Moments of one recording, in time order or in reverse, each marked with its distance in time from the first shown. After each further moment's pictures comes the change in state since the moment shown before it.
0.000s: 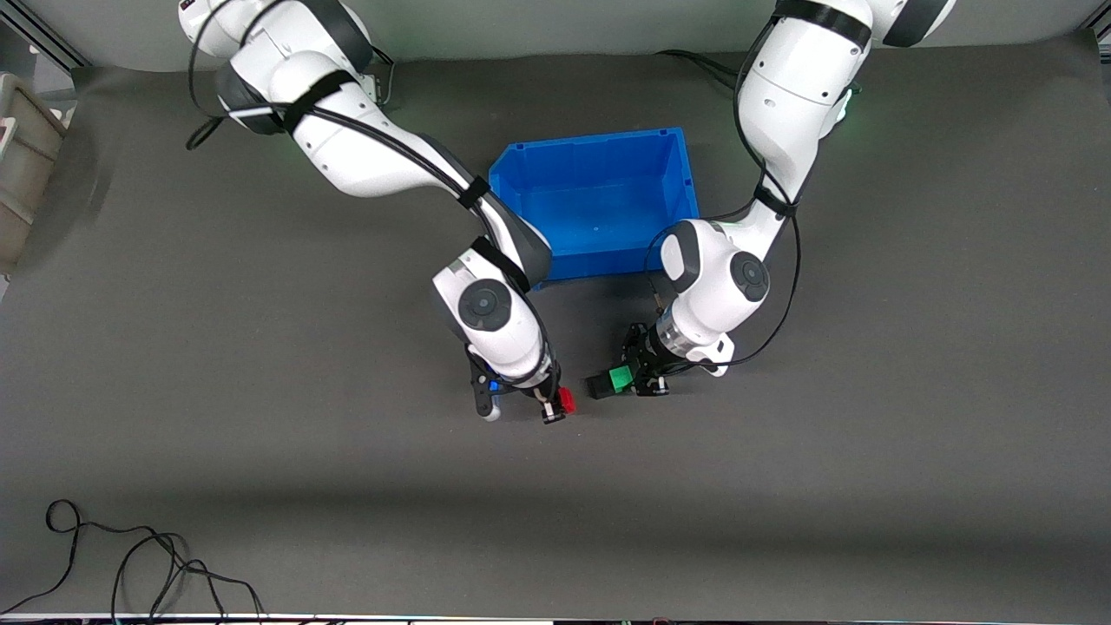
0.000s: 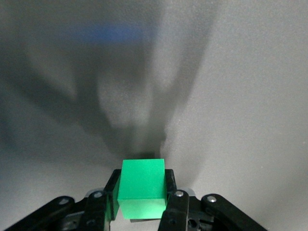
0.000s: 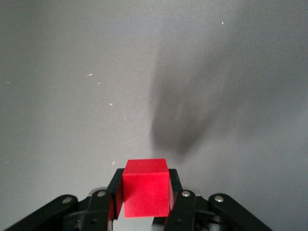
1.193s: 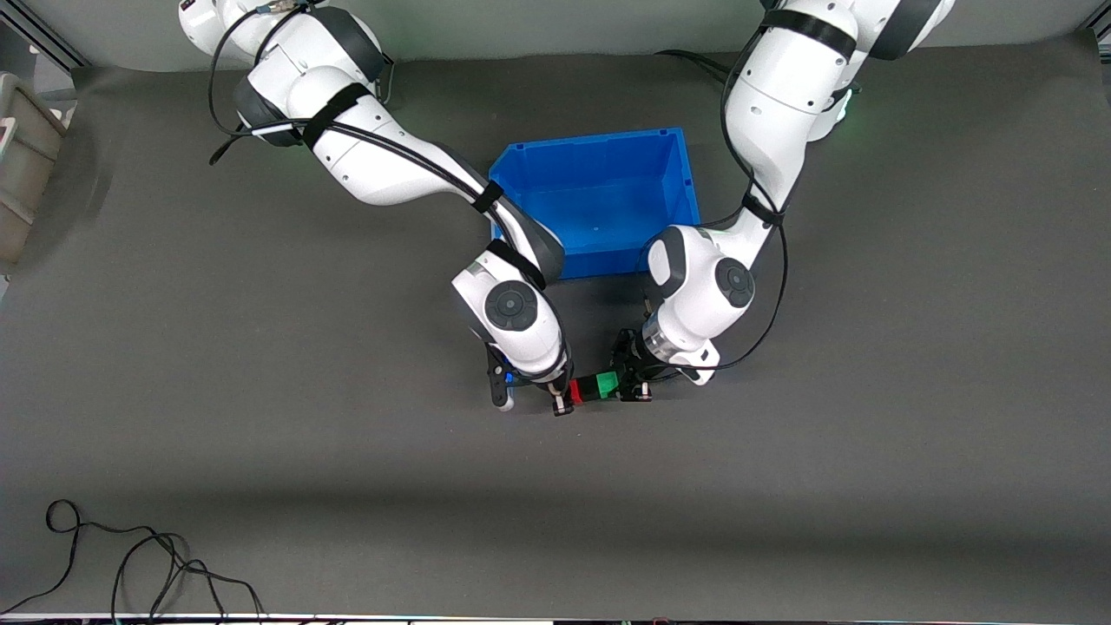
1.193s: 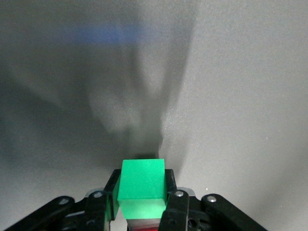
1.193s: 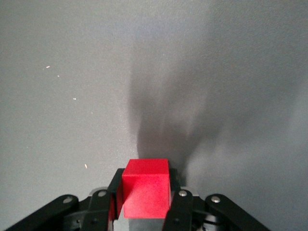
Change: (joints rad) left arm -0.023 0.053 0.001 0.078 0.008 0.001 0.080; right arm 0.007 0.038 0.036 0.046 -0.036 -0.054 0.140
